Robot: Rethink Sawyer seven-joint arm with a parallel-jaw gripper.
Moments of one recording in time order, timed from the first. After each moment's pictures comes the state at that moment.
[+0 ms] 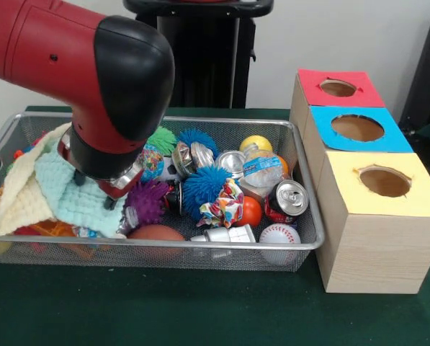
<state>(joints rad) -0.32 -0.20 -0.05 0.82 -0.40 1.31 2.13</state>
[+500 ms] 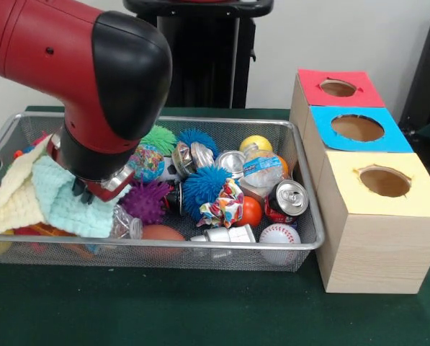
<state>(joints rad) -0.31 -0.20 -0.05 0.79 -0.43 1.31 2.13</state>
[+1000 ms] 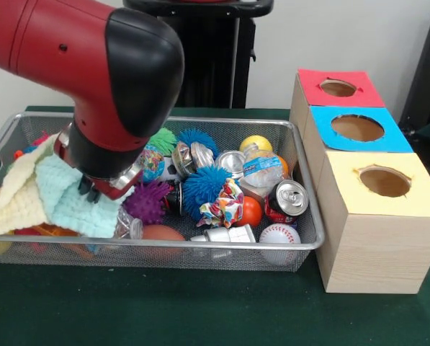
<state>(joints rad) -0.30 -0.21 -0.06 0.80 -0.43 1.31 2.13</state>
